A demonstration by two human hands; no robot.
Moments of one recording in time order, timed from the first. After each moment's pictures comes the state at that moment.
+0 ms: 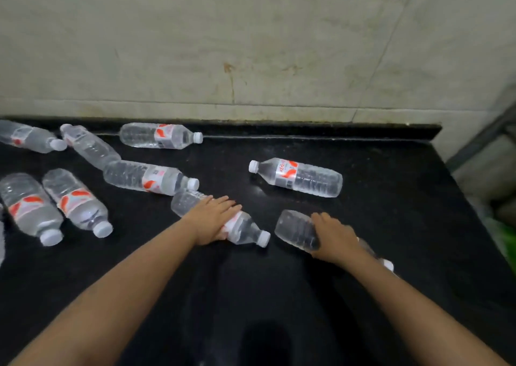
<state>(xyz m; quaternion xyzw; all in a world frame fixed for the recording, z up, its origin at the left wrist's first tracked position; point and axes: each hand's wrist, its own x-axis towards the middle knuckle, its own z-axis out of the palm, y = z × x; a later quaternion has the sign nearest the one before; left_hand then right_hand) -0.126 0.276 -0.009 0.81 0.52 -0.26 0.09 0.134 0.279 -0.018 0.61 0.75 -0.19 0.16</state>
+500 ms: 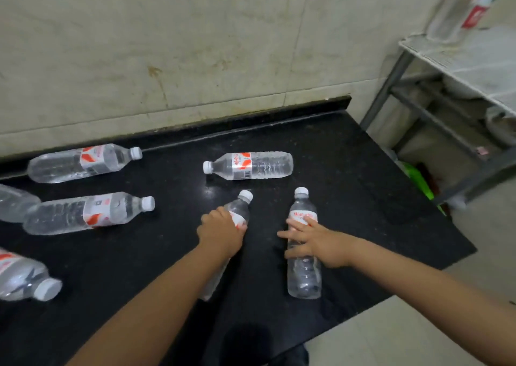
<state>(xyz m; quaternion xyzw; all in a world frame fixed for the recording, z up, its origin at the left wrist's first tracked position) -0.056 0.262 -0.033 0.72 0.67 -0.12 0.14 0.156 0.217 -0.010 0.41 0.85 -0.19 0.26</state>
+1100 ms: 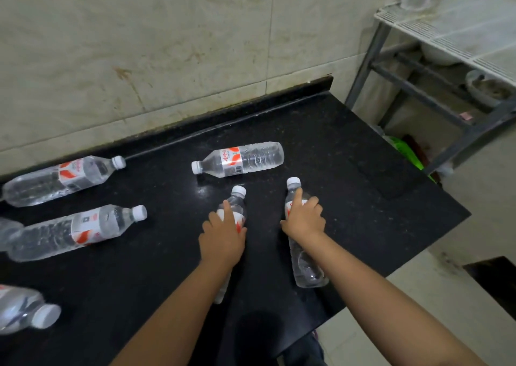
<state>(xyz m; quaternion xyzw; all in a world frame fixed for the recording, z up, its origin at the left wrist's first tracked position) -0.055 0.248 -0.043 0.75 0.65 -0.05 0.15 0.093 0.235 -0.032 0.87 0.43 -0.24 0.00</state>
